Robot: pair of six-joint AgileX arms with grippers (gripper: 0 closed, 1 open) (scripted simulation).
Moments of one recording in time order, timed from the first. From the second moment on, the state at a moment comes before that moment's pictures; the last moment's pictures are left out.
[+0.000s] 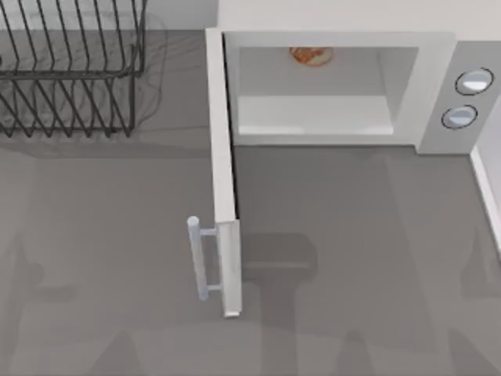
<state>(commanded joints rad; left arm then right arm) 0.37 0.01 -0.02 0.03 0.38 0.00 0.00 0.00 0.00 0.00 0.00 0.00</state>
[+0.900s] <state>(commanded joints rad) 0.62 0.11 0.05 0.06 0.62 0.00 0.00 0.00 0.00 0.00 0.00 0.00</state>
